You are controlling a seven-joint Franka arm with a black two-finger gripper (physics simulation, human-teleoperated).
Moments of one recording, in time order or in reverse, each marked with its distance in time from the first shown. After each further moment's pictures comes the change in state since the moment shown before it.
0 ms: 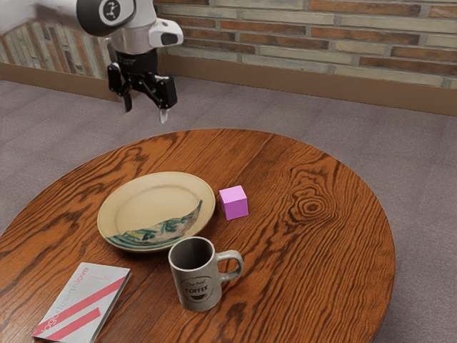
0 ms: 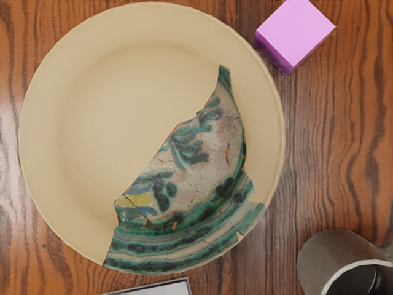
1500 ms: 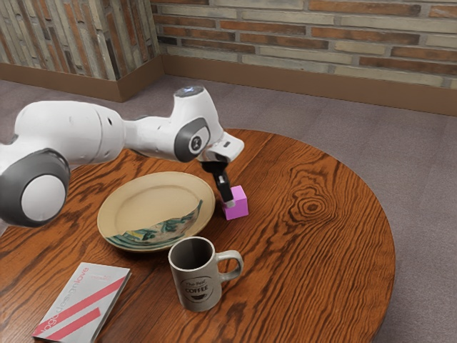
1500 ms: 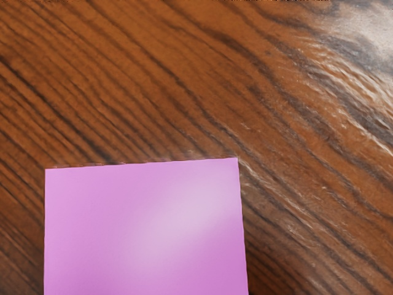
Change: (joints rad) arm 0.078 0.597 -0.094 0.011 -0.193 0.721 0.923
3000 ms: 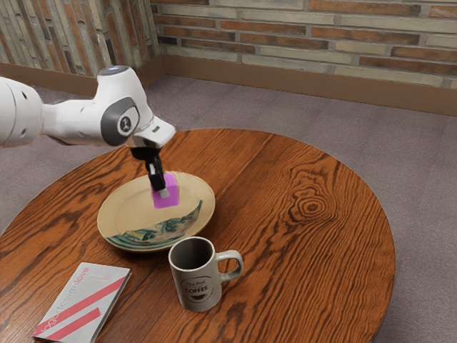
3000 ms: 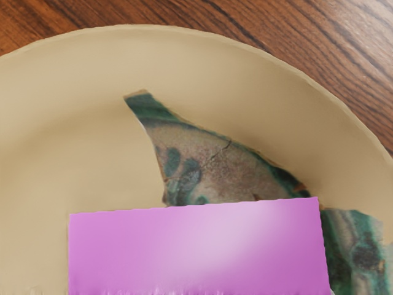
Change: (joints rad) arm 0.092 -0.453 0.118 -0.491 -0.039 -0.009 0.143
